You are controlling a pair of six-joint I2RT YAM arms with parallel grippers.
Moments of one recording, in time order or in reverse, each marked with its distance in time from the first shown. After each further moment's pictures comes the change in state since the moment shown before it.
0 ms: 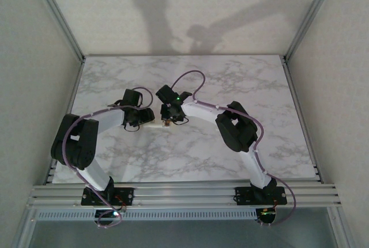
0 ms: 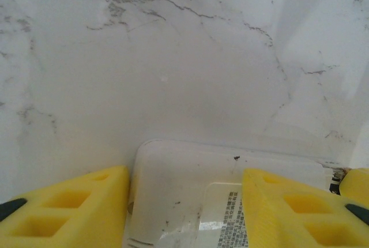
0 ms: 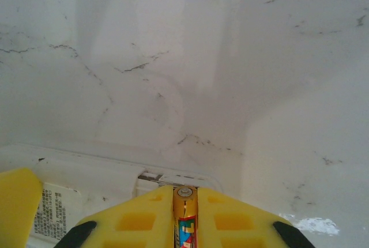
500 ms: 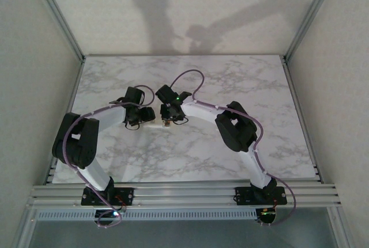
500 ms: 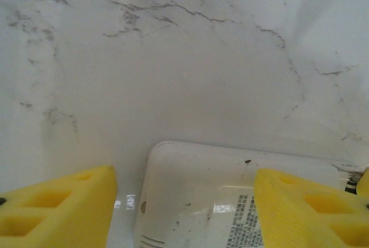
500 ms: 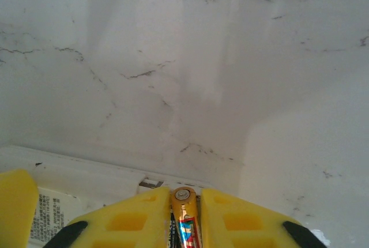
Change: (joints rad) left arm -0.013 0.013 0.064 -0.098 -0.065 0.029; right arm 0.000 0.006 0.011 0.002 0.015 -0.049
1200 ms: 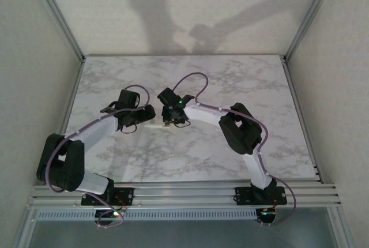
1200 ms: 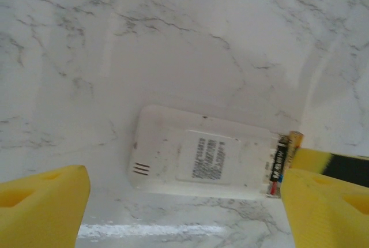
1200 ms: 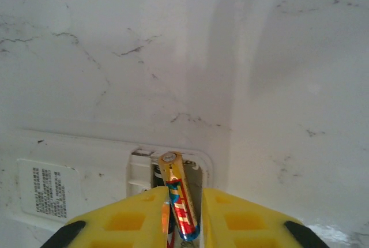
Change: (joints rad) left arm -0.018 -0.234 -0.094 0.000 -0.042 -0.058; right arm 0.013 -0.074 -0.108 0.055 0.014 0.062
